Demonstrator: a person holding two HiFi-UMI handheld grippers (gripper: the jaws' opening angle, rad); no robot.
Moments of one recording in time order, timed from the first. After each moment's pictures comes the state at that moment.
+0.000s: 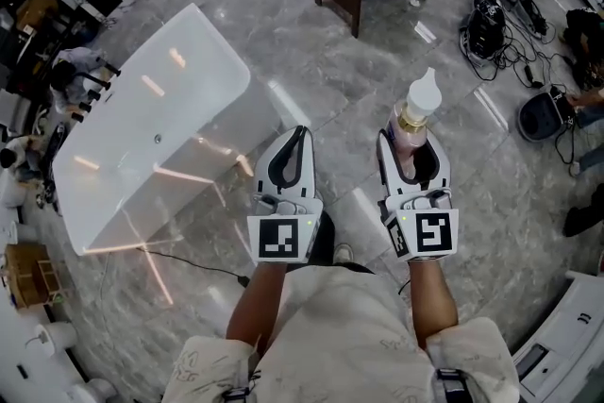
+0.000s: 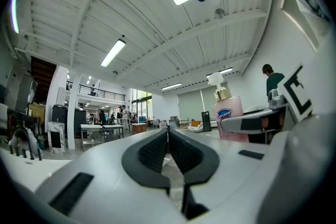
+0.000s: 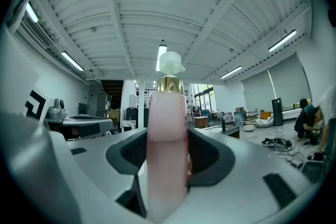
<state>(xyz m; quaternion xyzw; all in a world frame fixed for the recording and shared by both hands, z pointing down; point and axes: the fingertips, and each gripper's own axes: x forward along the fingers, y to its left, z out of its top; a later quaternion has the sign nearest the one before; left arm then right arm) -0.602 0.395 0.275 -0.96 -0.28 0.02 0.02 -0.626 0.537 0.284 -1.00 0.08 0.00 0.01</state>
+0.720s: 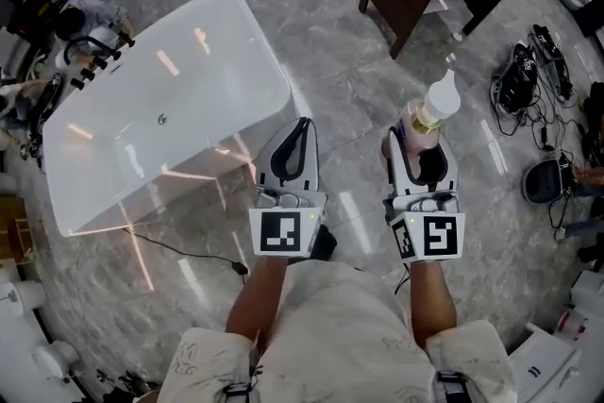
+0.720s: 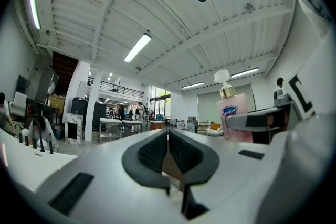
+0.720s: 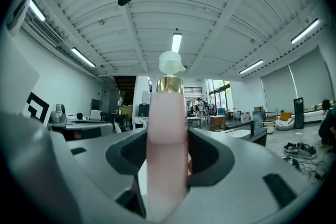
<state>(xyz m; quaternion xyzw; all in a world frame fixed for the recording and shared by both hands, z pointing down) -0.392 0.257 0.286 -0.98 -0.19 0.01 -0.03 -0.399 0.409 0.275 -0.99 0.16 -0.01 -0.02</state>
